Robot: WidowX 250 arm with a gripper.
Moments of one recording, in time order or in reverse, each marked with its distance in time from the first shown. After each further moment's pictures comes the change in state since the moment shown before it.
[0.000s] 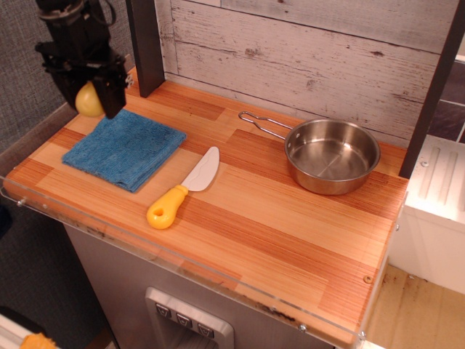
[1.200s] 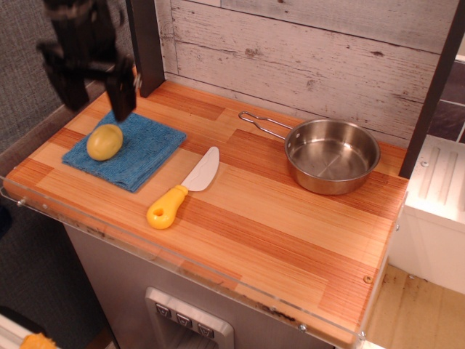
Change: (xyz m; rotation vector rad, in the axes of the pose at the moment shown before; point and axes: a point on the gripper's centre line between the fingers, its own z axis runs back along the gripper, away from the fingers) arm -0.005 -0.027 0.032 0.013 0.000 0.031
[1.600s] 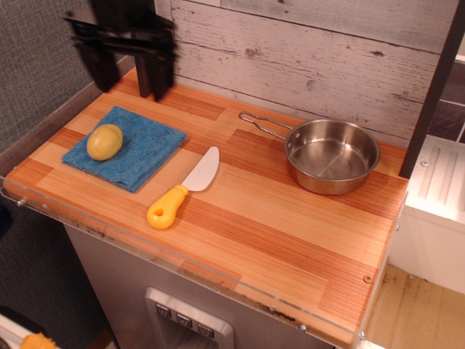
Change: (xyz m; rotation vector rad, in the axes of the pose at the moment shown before) arm -0.002 -0.054 0.019 -0.038 0.025 0.004
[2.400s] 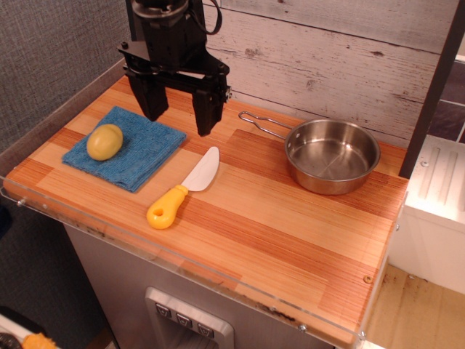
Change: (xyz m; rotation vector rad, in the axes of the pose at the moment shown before) arm -0.003 -0.029 -0.022 0.018 -0.040 -0.097
